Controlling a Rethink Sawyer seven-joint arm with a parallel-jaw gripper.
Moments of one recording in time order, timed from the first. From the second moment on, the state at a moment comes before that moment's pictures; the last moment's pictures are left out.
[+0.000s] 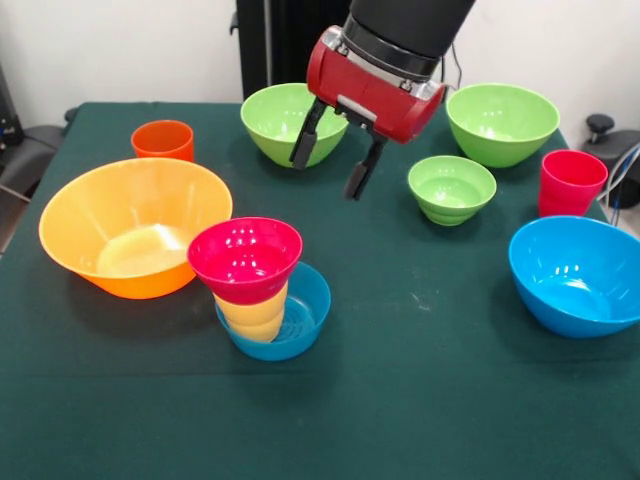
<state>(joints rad) 0.10 -0.48 -0.40 1.27 -0.02 0.66 2.18</state>
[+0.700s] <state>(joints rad) -0.05 -0.62 -0.26 1.31 -0.02 0.67 2.18</state>
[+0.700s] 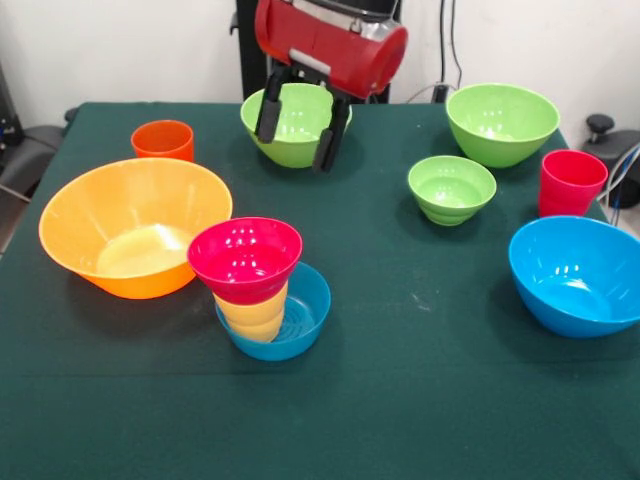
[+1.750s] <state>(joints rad) -0.05 -0.64 -0.17 1.42 -0.01 0.64 2.18</state>
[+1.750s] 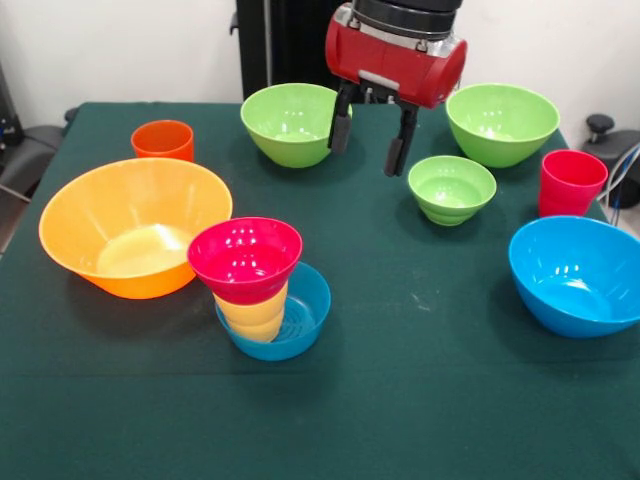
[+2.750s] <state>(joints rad) -0.06 -0.73 -0.17 1.67 -0.01 0.53 2.18</state>
